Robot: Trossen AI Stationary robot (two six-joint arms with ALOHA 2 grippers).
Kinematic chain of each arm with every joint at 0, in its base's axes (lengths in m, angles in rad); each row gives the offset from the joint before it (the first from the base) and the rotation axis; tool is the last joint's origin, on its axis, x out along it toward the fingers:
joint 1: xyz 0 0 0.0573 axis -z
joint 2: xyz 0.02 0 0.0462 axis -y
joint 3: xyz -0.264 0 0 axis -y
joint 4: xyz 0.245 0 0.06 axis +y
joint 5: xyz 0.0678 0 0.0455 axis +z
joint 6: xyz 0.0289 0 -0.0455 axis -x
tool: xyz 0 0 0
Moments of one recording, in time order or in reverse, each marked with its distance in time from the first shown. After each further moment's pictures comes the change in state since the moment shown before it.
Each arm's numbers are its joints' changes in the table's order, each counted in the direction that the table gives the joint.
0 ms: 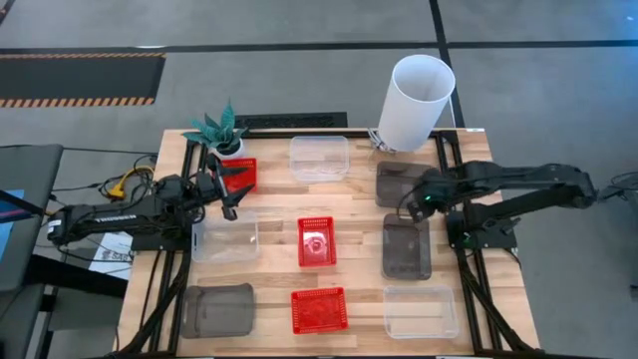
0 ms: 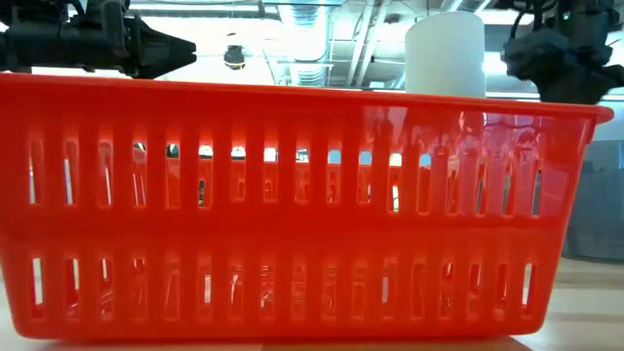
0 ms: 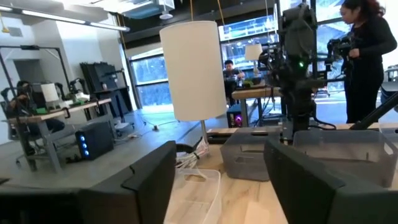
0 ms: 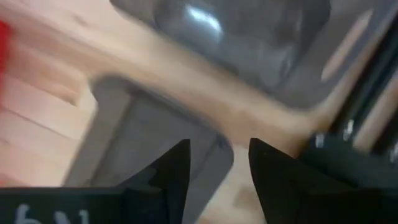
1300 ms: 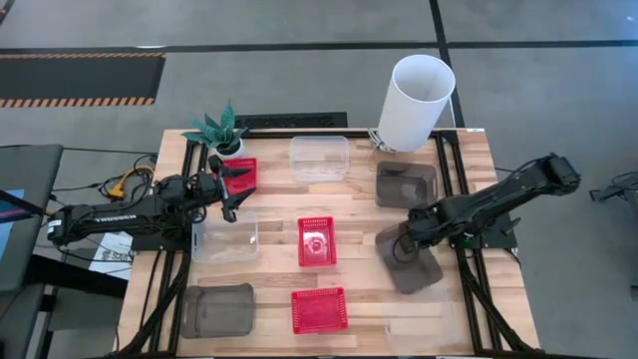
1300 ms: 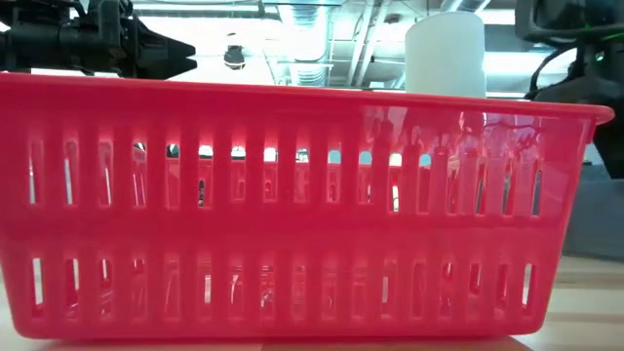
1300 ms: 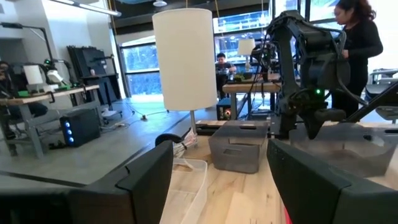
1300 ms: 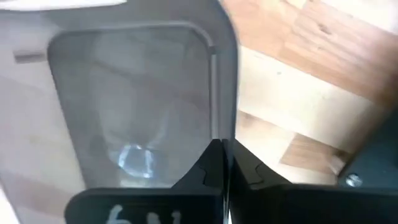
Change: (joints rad) left arm 0.000 0.000 0.002 0.045 -0.026 0.072; right arm -0.305 -0.140 -0.224 -0.307 0.143 -0.355
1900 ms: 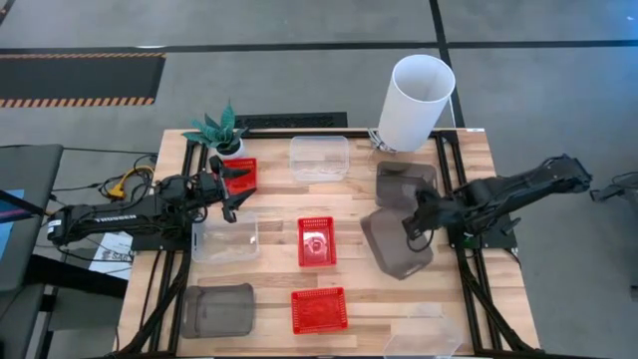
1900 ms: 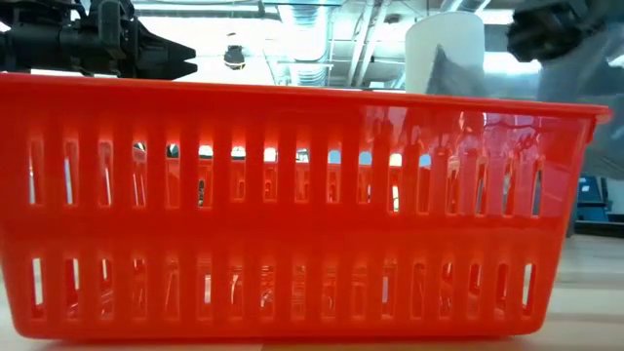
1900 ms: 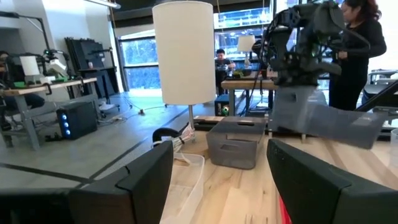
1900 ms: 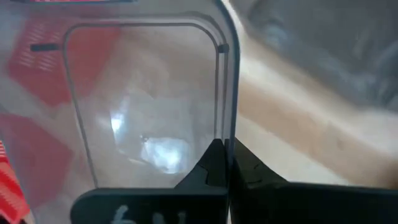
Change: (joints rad) left arm 0.000 0.000 0.000 0.016 0.000 0.029; right arm 0.024 0.235 0.146 -0.008 -0.283 0.228
